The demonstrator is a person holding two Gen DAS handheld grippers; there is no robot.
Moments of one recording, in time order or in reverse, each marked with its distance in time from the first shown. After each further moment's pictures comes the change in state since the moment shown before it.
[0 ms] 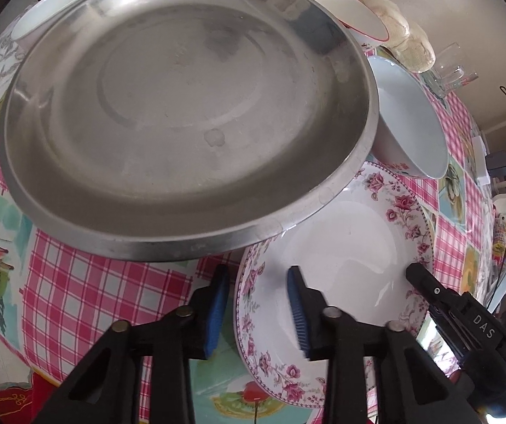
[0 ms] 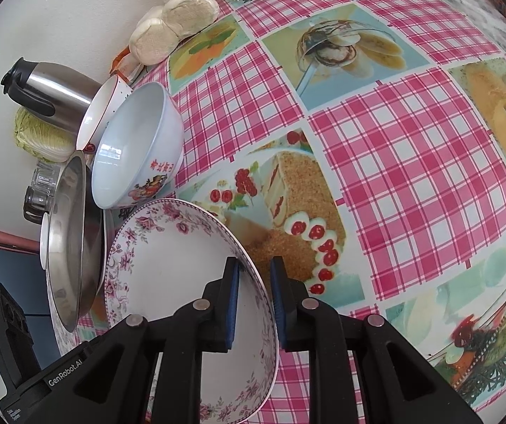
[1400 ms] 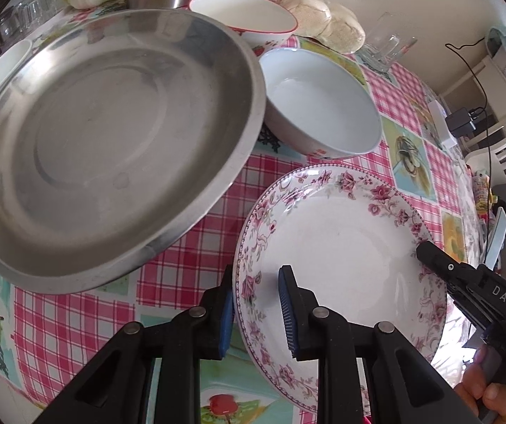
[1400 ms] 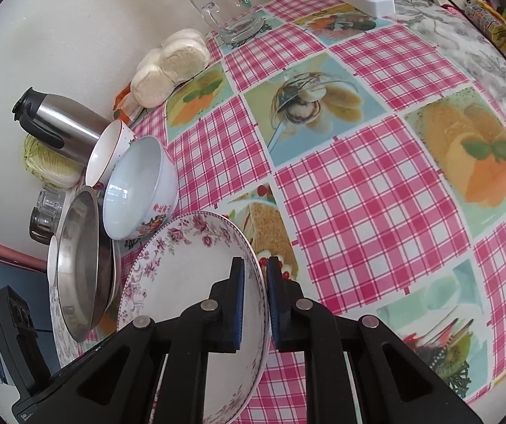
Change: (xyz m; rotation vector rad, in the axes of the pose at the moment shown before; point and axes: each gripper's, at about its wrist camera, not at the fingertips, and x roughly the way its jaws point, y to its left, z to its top) left arm -0.001 -0.049 -0.003 0.224 -0.062 -0.065; right arm -0.047 -0.018 0.011 0.006 -0.111 -0.005
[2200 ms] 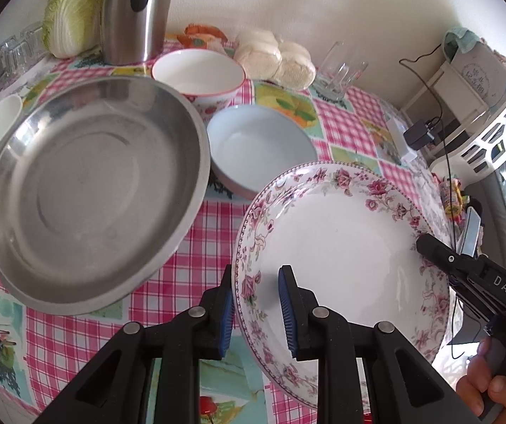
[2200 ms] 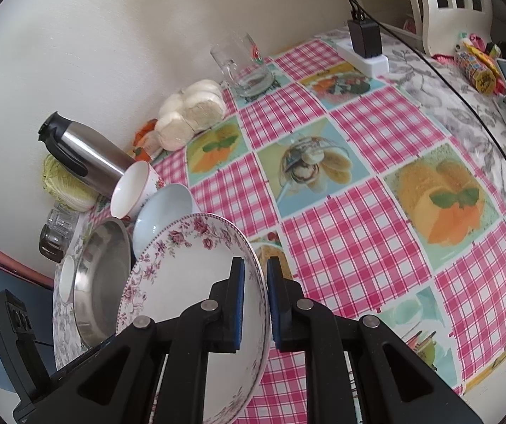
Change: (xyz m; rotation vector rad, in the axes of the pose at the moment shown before) left arm -0.044 -0.021 0.003 0.087 -0.143 -0.077; right arm -0.057 0.017 0.005 -0.046 -0.167 0.002
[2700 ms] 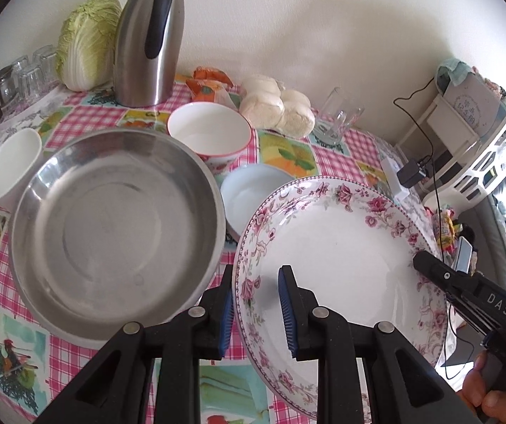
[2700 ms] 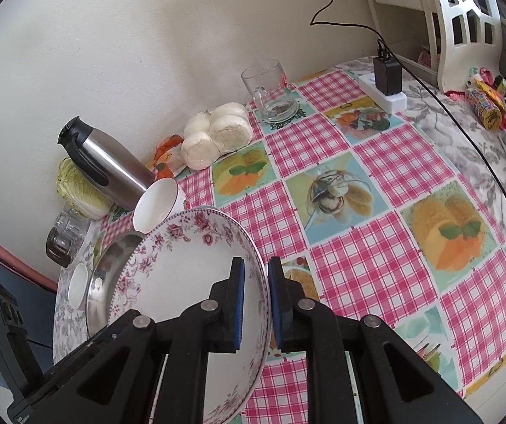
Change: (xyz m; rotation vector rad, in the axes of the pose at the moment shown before) left arm -0.033 0.011 0.022 -0.005 -0.135 -0.004; right arm -0.015 0.039 0.009 -0.065 -0.069 0.002
